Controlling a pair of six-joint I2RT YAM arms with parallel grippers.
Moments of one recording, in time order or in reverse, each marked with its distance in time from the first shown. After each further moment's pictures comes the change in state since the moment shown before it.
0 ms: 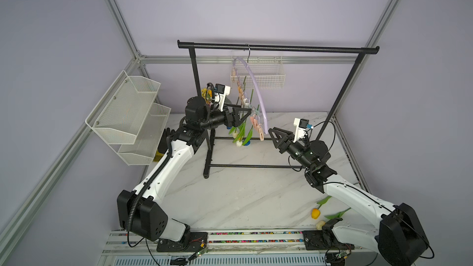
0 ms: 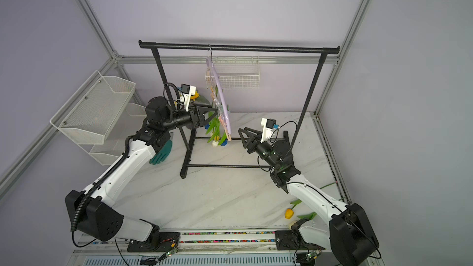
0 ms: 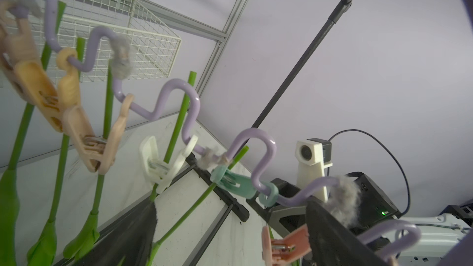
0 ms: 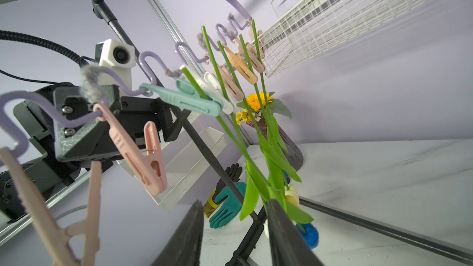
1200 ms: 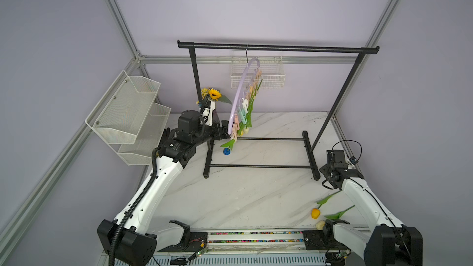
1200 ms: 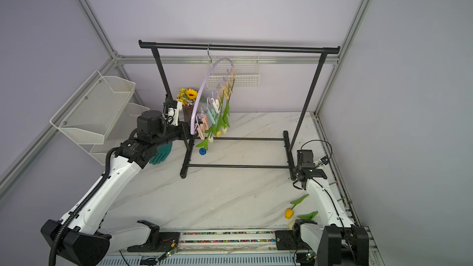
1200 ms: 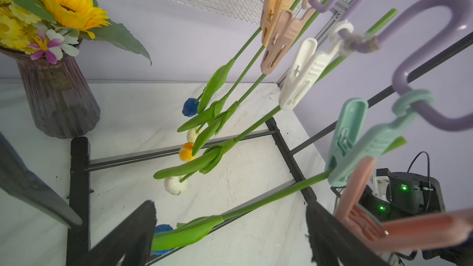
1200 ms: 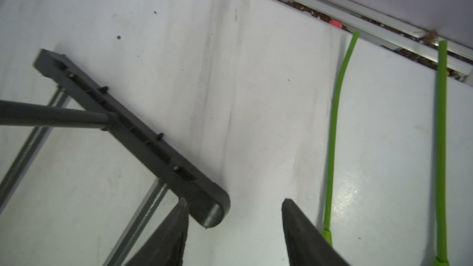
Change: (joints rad) left arm 0.001 -0.208 -0.109 -0.418 -0.449 0.089; right arm -0.562 -0.028 -0.052 -1.234 0.564 0.290
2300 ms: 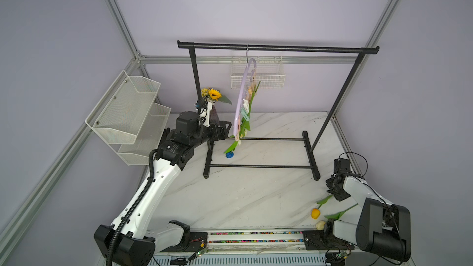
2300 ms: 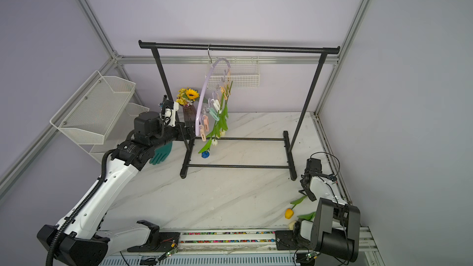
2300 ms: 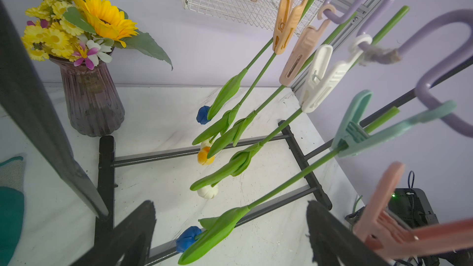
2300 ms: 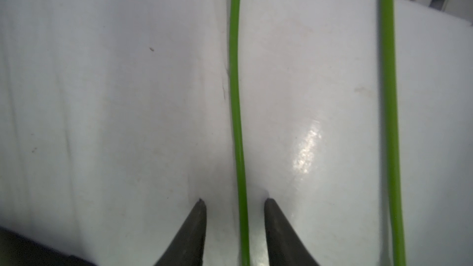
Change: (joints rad) left arm 0.000 -0.028 0.000 -0.030 -0.068 0.023; right arm -0.219 0.125 -0.111 0.053 -0.056 0.007
